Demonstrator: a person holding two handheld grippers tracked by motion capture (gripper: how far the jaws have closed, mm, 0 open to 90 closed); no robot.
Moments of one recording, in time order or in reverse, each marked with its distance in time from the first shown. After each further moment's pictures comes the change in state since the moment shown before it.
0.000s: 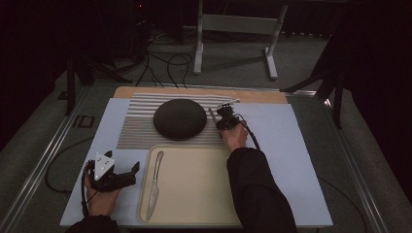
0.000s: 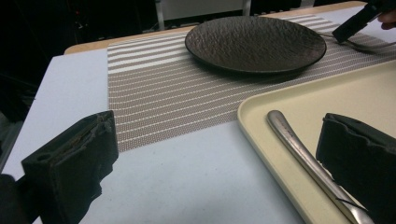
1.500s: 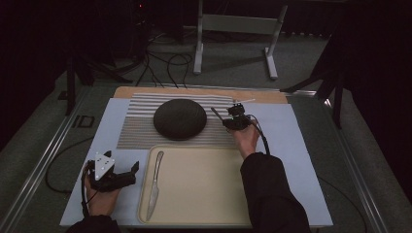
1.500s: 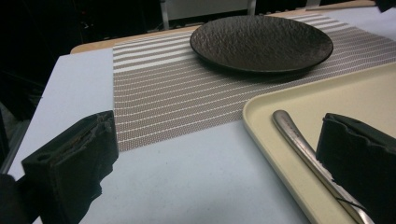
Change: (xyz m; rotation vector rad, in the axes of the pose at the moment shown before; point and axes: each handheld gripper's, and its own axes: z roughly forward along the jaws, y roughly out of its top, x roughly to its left) left arm 0.000 -0.001 0.001 0.008 0.018 0.003; right arm -0.017 -0.013 -0.053 -0.147 0.081 -0.036
